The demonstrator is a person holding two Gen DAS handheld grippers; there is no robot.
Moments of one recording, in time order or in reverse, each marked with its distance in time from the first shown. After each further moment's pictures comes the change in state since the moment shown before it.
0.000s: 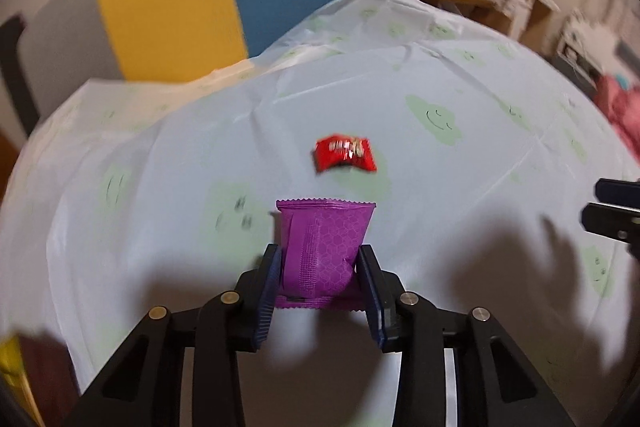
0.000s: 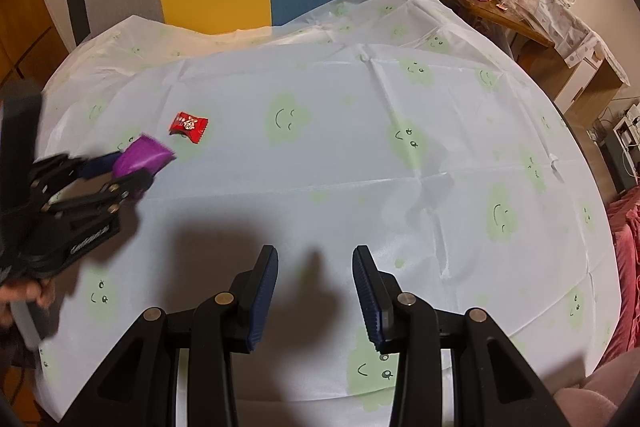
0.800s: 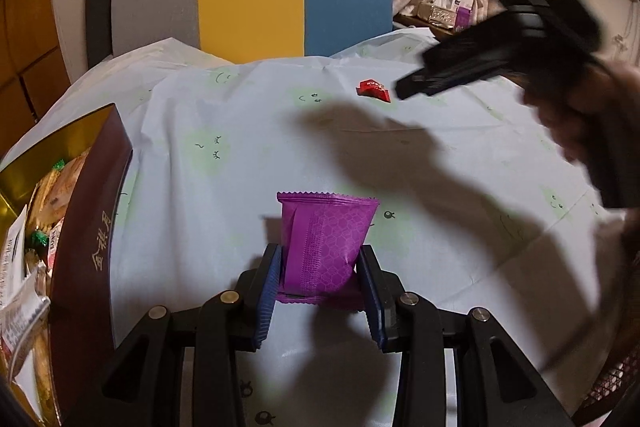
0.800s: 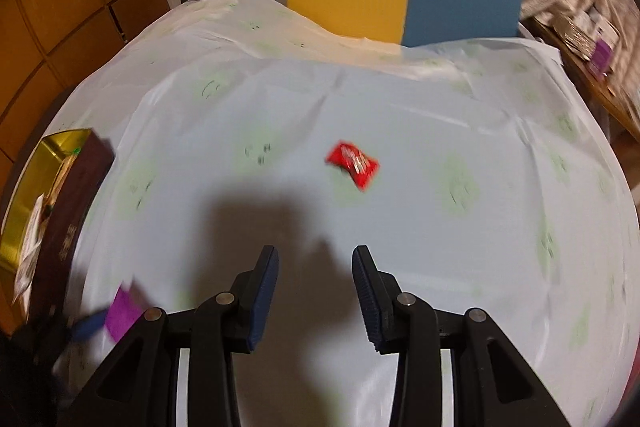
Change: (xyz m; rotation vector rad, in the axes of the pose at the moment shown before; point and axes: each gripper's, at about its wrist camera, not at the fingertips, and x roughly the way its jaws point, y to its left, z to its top) left arm -0.089 0.004 -0.146 -0.207 -0.157 0.030; right arm 0.021 0.113 0.040 -0.311 -0.024 0.244
